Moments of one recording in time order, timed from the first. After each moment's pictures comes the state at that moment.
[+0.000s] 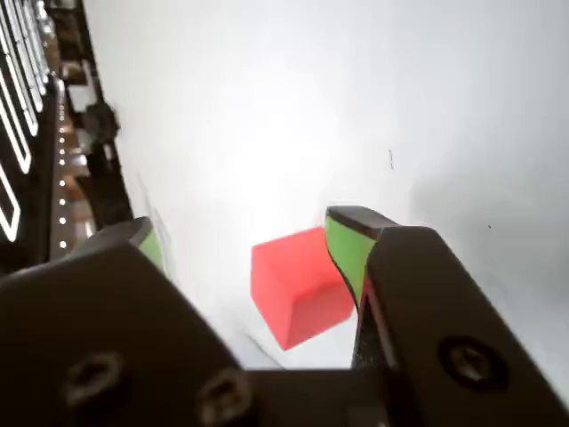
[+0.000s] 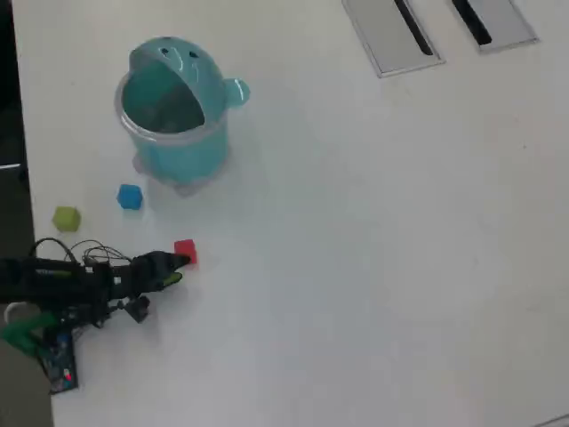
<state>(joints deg) -1.9 131.1 177.5 -13.5 -2.8</state>
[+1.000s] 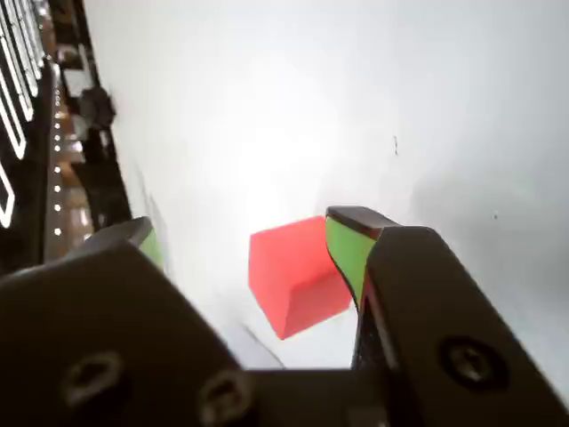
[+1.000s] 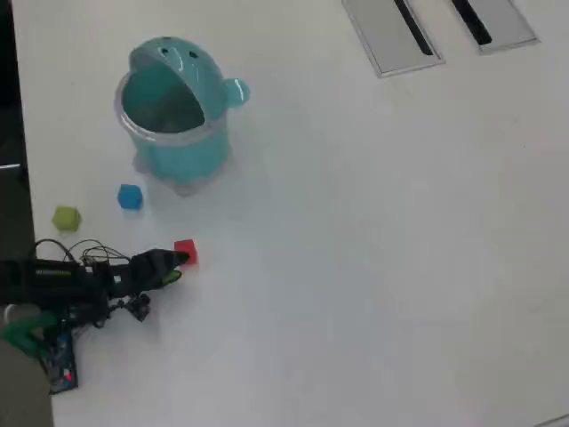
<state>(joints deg) -3.4 131.1 177.5 -13.5 -4.1</state>
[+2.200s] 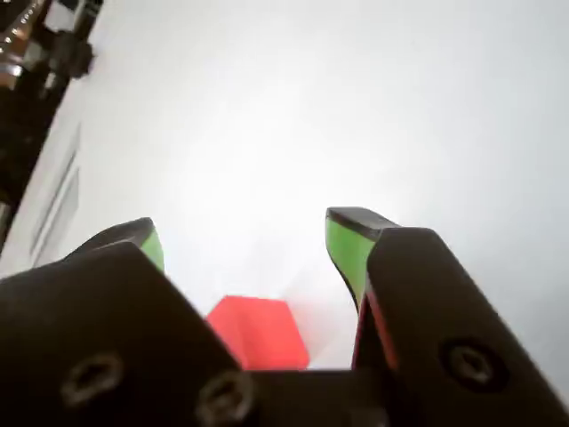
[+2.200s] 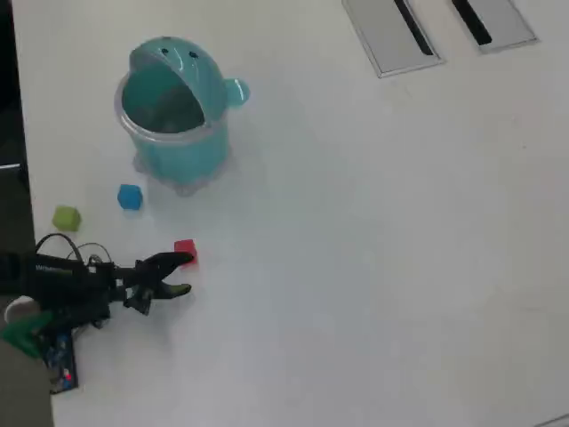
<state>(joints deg) 6.7 131.1 171.8 -13.7 -41.0</state>
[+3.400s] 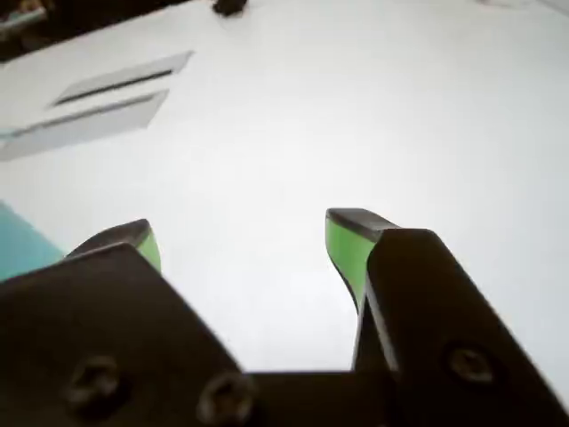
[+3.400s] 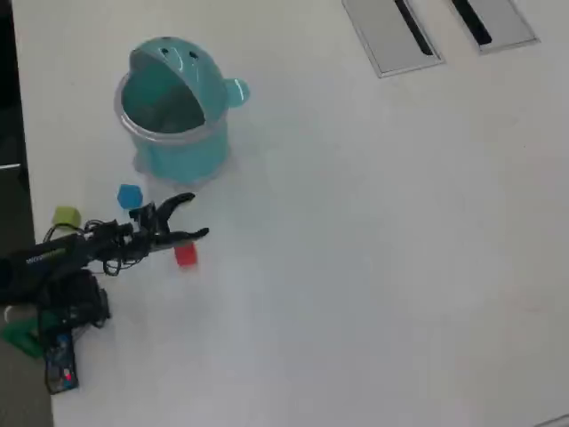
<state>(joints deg) -6.1 131.1 130.7 17.8 -76.6</state>
